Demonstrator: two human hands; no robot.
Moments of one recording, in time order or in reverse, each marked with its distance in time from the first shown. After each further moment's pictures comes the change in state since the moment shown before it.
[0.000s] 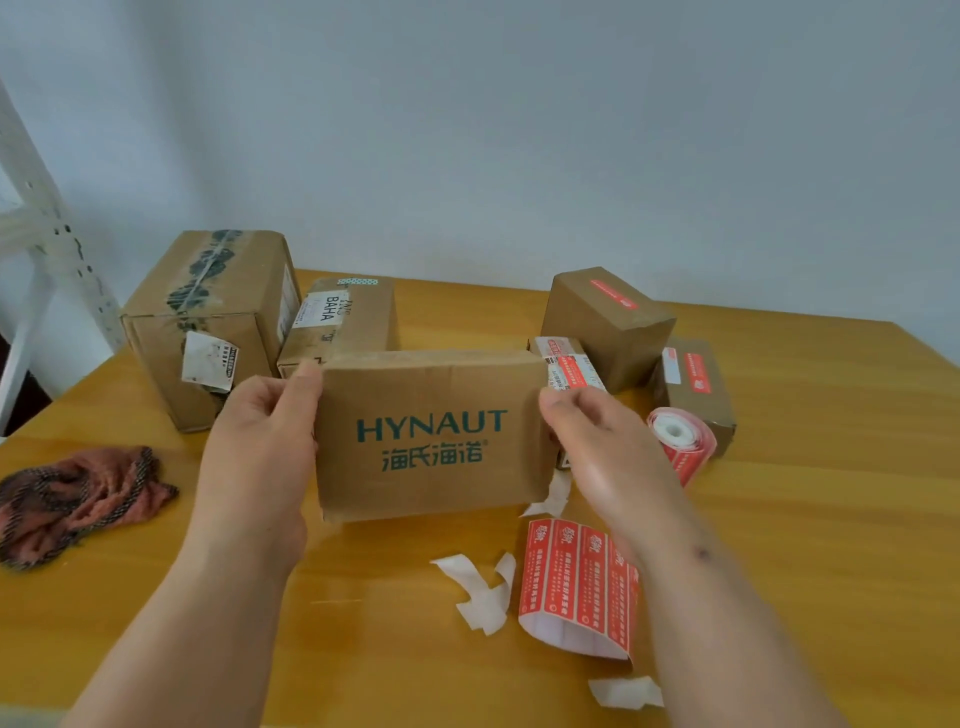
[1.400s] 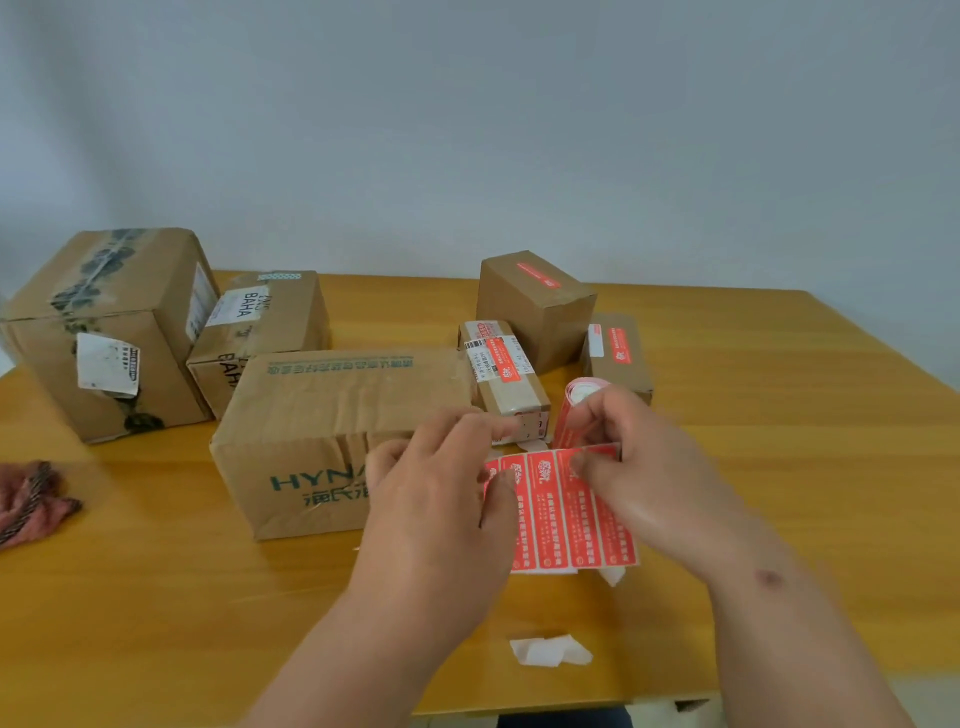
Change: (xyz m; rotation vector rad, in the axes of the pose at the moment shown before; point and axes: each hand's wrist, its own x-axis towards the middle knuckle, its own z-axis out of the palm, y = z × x) left_hand -0.103 -0.029 0.077 0.678 -0.467 0.732; right_hand -0.031 0.045 -0.069 -0.257 -0.018 -0.113
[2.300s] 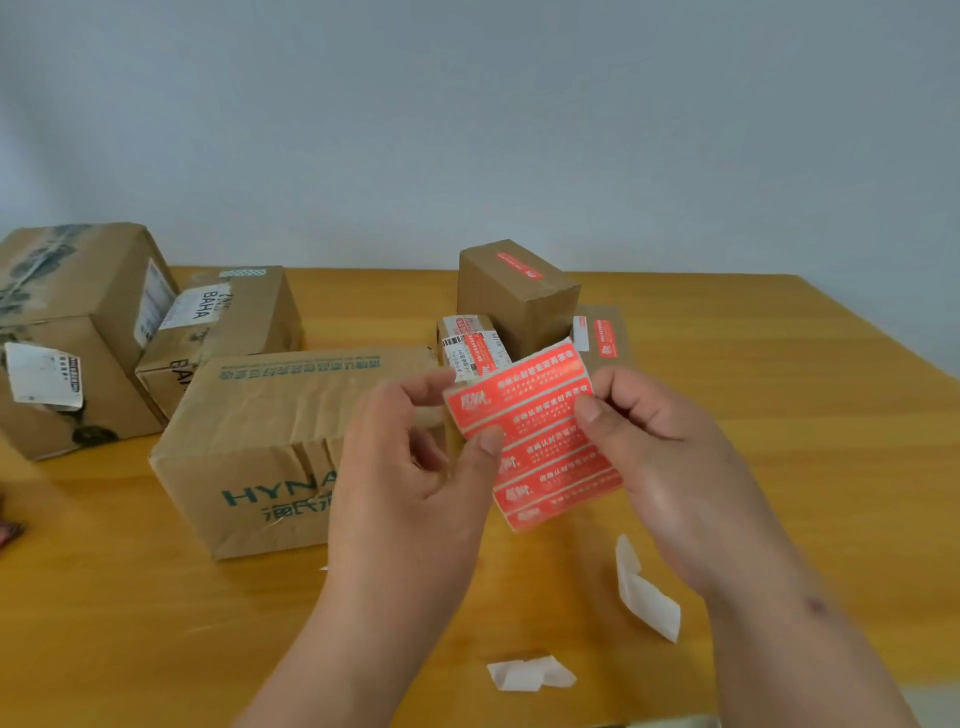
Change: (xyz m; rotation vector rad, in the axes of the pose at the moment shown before) left_hand 0.013 0.015 0.004 -0.495 0.161 -0.297; right_hand -0.003 -0.004 -0.010 0.434 0.073 -0.061
